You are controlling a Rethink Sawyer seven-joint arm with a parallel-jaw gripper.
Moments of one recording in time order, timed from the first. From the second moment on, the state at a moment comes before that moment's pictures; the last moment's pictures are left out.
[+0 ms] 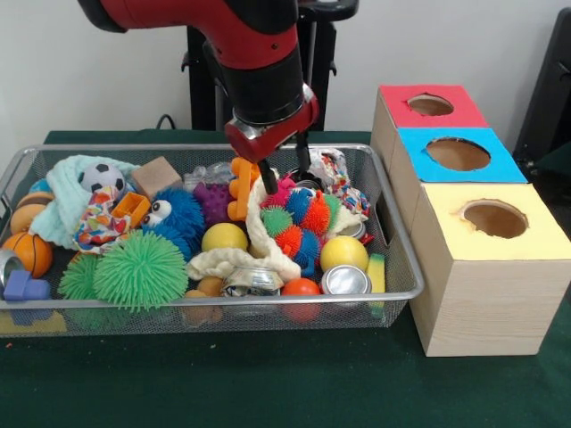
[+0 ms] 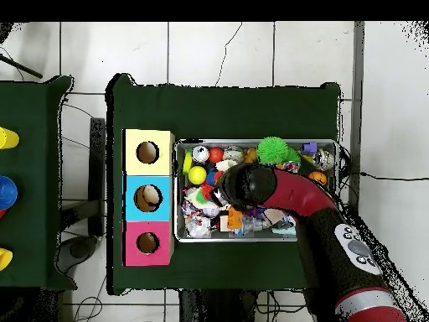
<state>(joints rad) -0.55 -0.59 0.30 1.69 -0.14 0.73 0.83</state>
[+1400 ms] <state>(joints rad) -0.55 -0.49 0.21 1.51 -0.07 0.54 0.88</state>
